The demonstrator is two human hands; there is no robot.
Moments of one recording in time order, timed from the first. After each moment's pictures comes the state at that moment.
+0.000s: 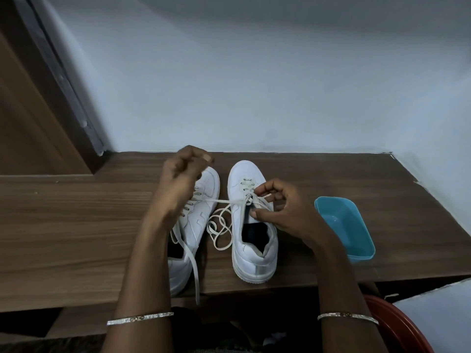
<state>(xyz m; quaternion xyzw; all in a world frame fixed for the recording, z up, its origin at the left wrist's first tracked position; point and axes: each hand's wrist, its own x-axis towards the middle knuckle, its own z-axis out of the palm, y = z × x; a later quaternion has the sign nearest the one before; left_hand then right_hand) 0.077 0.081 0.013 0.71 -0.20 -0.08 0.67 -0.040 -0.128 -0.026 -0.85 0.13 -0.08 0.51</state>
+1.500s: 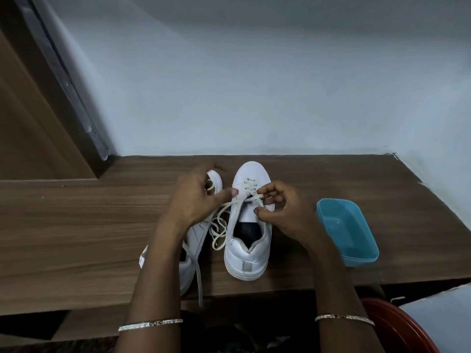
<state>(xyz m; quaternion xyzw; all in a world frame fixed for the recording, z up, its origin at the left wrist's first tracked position) 0.075 0.073 -0.001 0.83 -0.32 -0.01 0.45 -0.036 -0.120 -0.030 -0.84 0.15 -0.14 0.50</state>
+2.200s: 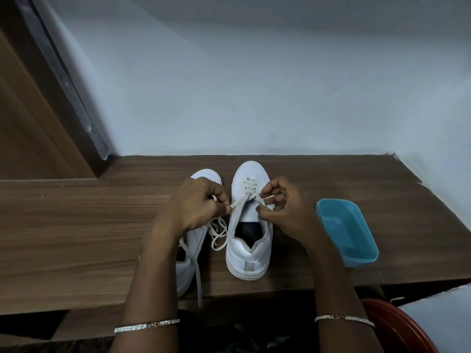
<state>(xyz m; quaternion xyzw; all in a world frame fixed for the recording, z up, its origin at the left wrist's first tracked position) 0.071 0.078 0.010 0.88 -0.34 -0.11 0.32 -0.034 -0.125 -0.038 -0.83 0.13 -0.16 0.52</state>
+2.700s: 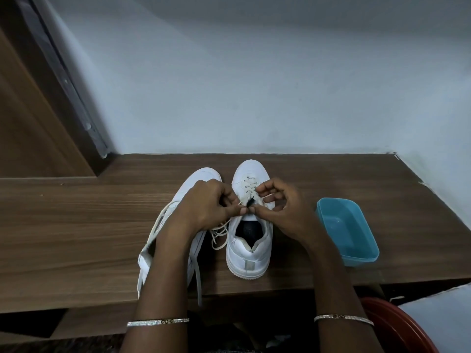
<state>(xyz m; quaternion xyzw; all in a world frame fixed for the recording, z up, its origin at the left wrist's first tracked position) 0.067 0.062 -0.002 0.87 -0.36 -0.13 0.31 -0.032 -0.123 -0.039 -0.85 0.11 -0.16 0.50</state>
